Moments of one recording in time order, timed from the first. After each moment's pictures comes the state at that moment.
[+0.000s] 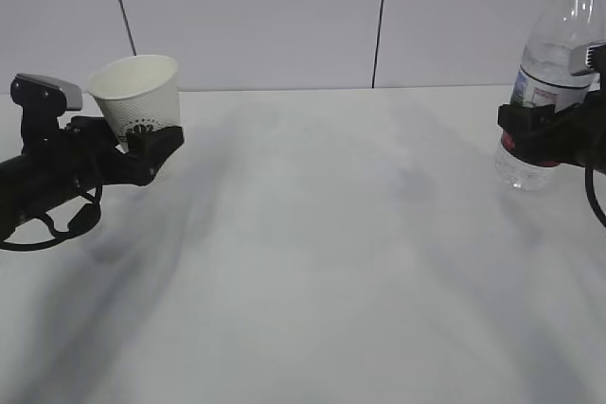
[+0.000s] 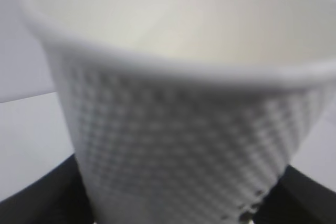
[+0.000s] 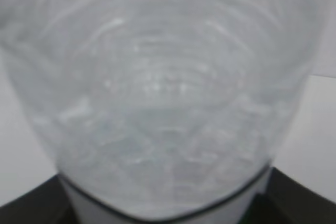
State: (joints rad) left arm -0.11 2.06 -0.77 0.51 -1.11 -0.31; right arm -0.03 1.70 -0.65 -0.42 -0.68 0.22
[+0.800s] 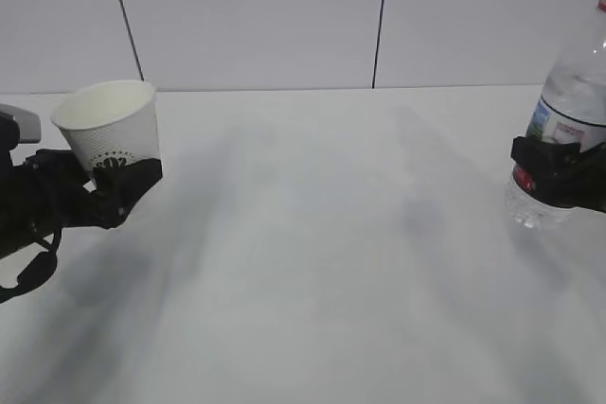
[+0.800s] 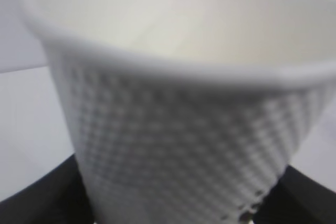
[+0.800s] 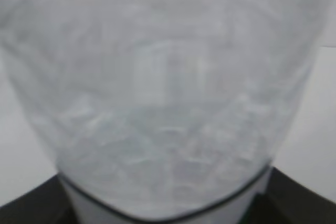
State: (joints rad) left arm -0.11 1.88 -0.51 0.50 -1.14 -0.31; right arm -0.03 1.57 -0.44 -0.41 -0.76 0.24
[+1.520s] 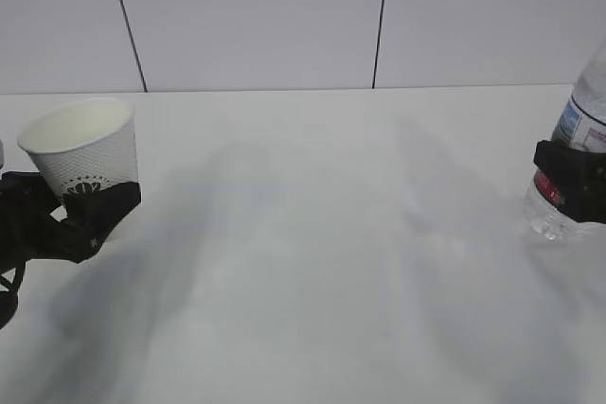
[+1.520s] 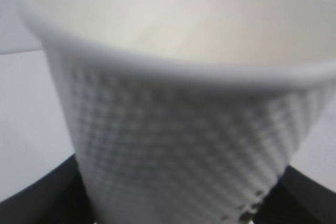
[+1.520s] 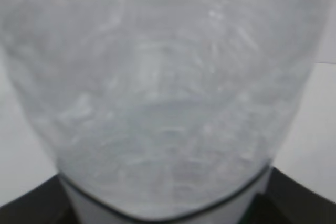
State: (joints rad) left arm -0.11 1.75 -0.33 0.47 -1.14 -0.28; right arm -0.03 1.37 -0.32 -0.41 -0.74 0.26
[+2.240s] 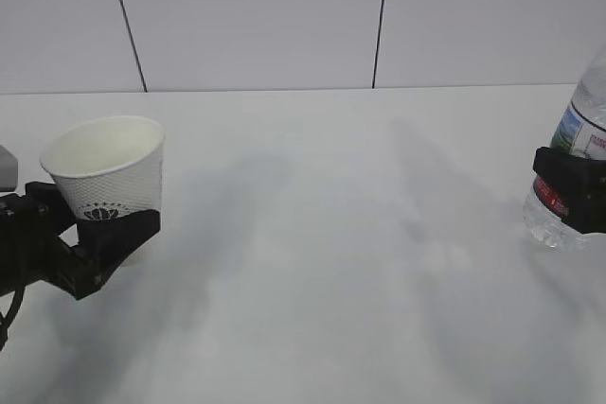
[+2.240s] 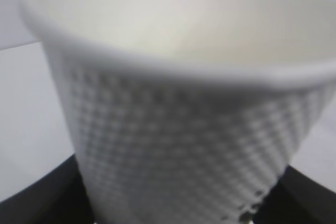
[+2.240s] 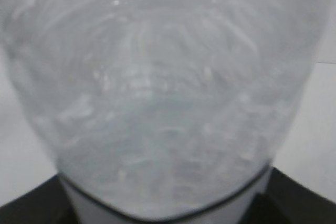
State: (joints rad) left arm -0.11 1.72 -0.31 0.64 -1.14 -0.28; right arm -0.03 1.33 -0.29 -0.46 -0.73 0.28
